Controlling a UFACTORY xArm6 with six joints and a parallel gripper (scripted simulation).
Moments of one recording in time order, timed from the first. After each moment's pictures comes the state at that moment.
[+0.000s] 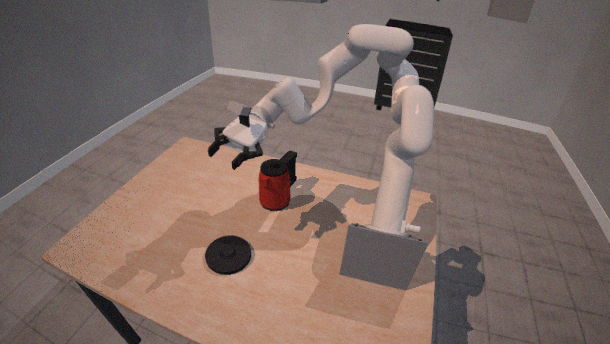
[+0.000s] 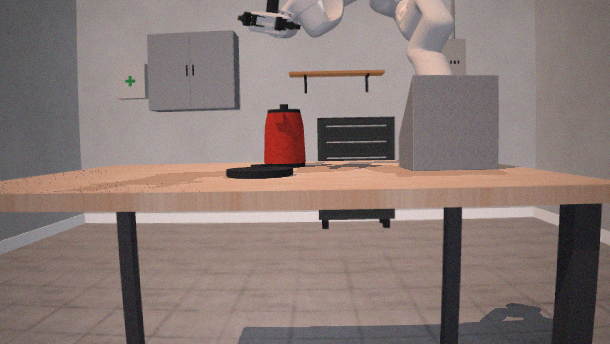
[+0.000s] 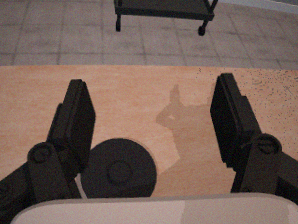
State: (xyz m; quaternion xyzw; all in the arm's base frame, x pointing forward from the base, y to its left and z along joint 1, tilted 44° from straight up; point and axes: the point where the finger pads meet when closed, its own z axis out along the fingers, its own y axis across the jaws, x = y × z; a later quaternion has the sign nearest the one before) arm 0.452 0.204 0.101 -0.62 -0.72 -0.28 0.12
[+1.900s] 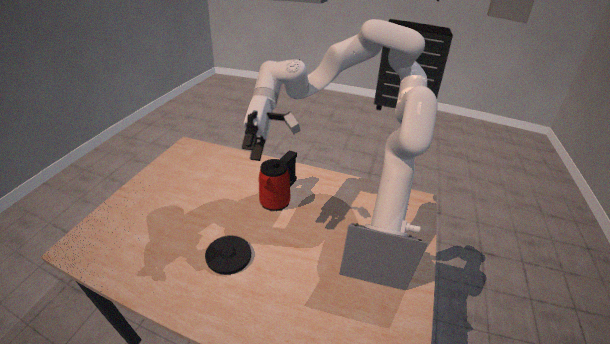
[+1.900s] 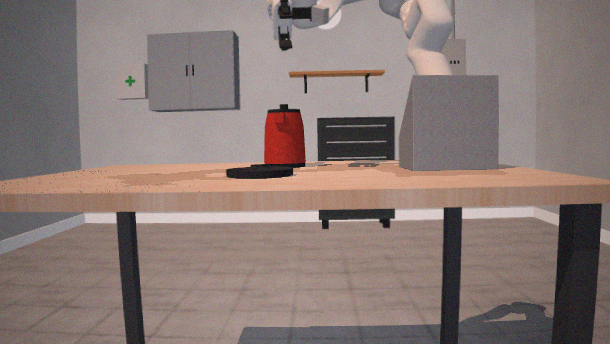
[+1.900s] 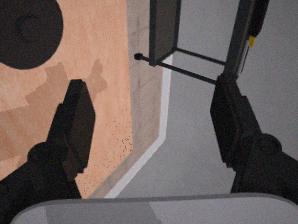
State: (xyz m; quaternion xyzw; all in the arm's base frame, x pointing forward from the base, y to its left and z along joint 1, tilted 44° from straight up) arm 0.400 0.152 0.138 0.04 -0.99 -0.10 0.05
